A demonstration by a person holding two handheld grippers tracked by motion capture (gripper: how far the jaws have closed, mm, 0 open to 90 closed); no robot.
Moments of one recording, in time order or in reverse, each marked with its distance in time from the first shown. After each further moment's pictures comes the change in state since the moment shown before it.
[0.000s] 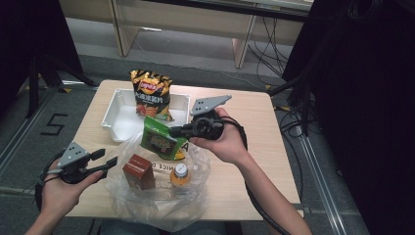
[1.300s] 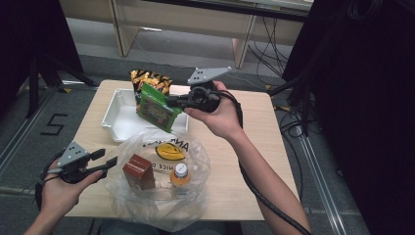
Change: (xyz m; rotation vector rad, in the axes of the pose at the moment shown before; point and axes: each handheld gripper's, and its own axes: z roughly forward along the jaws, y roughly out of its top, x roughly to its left) left arm 0.002 -0.001 0.001 0.000 -0.004 -0.003; right arm -0.030 0.051 -0.003 -0.085 -0.095 0.010
